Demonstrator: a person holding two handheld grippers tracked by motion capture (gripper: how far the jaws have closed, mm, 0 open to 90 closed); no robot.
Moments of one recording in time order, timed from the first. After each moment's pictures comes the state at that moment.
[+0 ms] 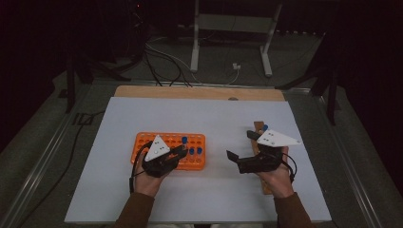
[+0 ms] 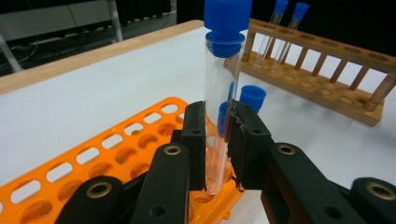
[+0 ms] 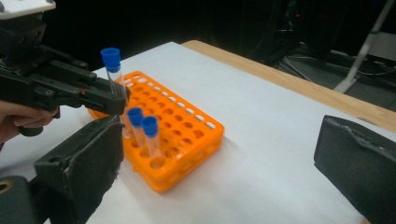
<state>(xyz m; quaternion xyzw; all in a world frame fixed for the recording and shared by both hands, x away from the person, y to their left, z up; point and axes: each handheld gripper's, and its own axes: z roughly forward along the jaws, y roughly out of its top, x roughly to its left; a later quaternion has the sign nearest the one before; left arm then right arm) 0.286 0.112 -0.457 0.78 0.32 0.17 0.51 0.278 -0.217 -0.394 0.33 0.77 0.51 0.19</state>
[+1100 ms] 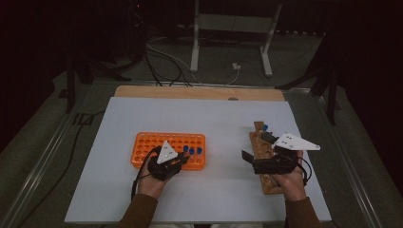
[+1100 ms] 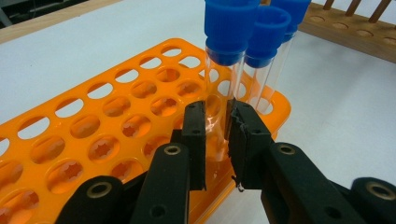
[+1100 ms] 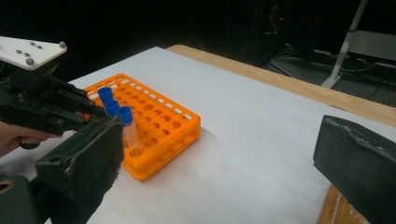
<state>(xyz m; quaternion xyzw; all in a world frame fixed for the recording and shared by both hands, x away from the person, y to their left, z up) 0.292 0.101 -0.489 0.82 0.32 0.17 0.44 0.273 -0.254 -0.401 0.35 0.75 0.53 0.20</state>
